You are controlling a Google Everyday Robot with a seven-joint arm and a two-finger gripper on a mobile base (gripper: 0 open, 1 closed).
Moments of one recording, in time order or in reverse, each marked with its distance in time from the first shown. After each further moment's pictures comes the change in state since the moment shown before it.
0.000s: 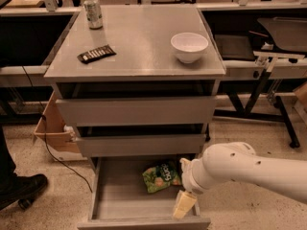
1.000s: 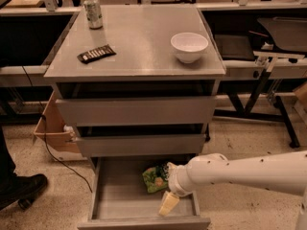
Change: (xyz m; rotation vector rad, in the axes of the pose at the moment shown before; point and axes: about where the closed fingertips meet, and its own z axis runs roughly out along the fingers) arm -0.006 -0.026 0.117 0.006 -0.095 -0.006
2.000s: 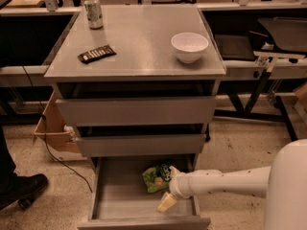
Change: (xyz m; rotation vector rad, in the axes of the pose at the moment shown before) arm 0.049 -0.039 0.091 0.097 -0.107 0.095
